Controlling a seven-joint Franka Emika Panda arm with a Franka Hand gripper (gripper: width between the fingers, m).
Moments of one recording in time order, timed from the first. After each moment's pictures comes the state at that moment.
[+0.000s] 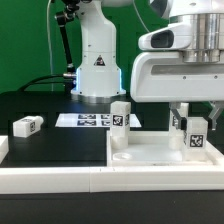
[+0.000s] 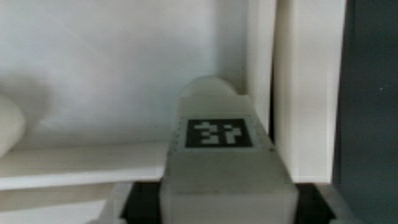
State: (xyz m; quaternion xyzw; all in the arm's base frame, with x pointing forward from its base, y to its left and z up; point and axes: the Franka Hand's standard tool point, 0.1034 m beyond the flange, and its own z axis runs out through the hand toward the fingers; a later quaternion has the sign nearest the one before) arm 0.622 0.110 0.077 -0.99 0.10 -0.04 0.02
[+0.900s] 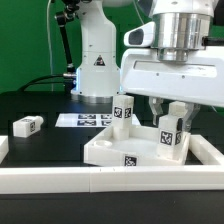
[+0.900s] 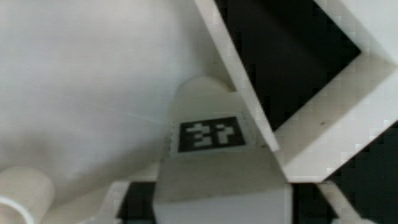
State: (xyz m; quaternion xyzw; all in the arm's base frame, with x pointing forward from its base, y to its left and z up) arm 0.612 0.075 0.076 -0.91 0.41 -0.05 0.00
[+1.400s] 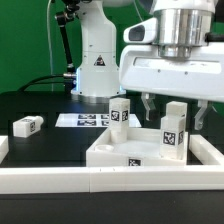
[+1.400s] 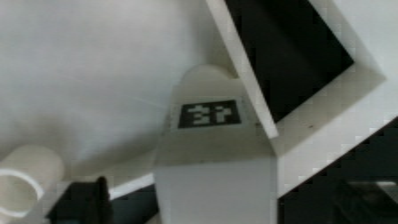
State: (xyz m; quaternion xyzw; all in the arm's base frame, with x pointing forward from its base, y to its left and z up) arm 0.613 0.075 0.091 -0.95 0.30 -0.06 0.00
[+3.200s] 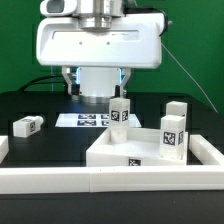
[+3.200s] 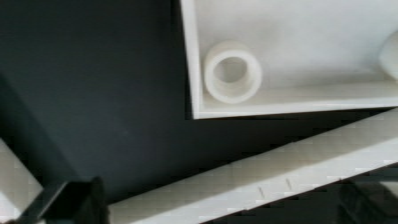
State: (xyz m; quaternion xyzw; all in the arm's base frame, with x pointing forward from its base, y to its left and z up) arm 0.568 -0.051 0.119 -0.98 0.19 -0.07 0.00
